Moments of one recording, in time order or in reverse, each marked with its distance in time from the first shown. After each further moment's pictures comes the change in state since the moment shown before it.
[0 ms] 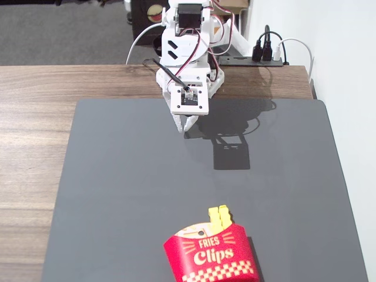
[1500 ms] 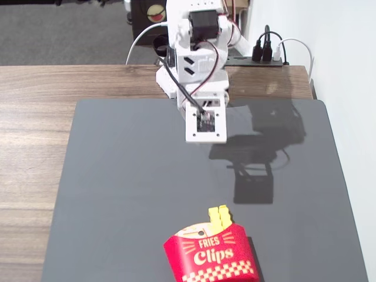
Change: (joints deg) arm -10.9 -59.5 -34.7 -14.7 12.2
